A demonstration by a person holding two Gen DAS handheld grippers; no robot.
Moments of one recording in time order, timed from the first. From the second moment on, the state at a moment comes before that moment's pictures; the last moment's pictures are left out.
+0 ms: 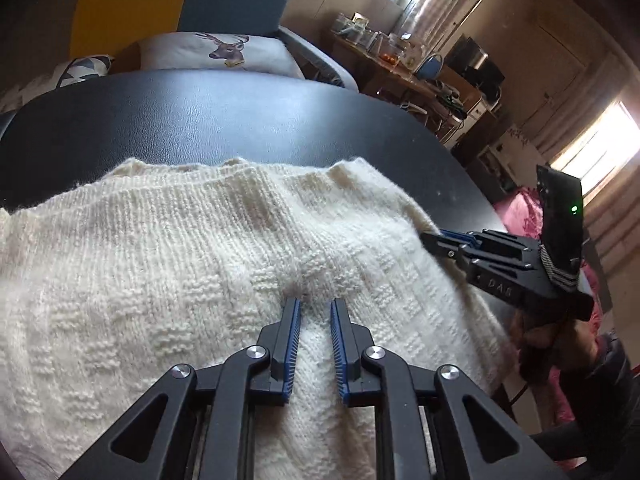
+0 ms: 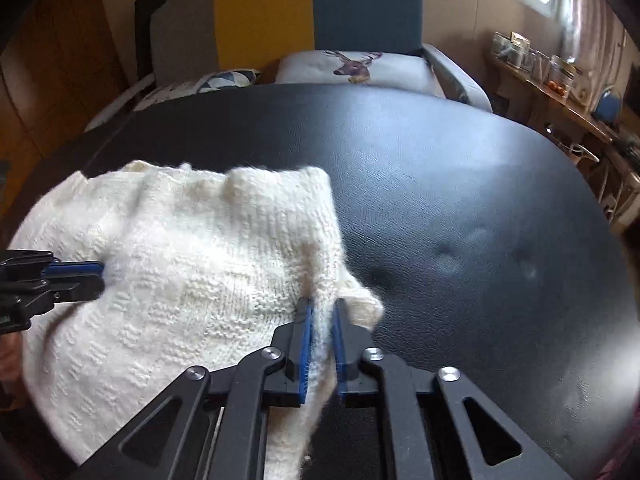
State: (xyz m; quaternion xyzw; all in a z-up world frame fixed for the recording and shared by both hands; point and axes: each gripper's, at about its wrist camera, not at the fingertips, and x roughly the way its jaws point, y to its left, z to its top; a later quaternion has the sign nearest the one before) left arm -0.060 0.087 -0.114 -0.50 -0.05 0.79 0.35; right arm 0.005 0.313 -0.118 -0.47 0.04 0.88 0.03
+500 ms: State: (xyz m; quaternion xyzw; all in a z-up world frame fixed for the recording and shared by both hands) left arm 0.003 -0.195 -0.081 -0.43 -0.18 0.87 0.15; right arm 0.002 0.190 -0.094 -0.40 0.19 0.89 -0.11
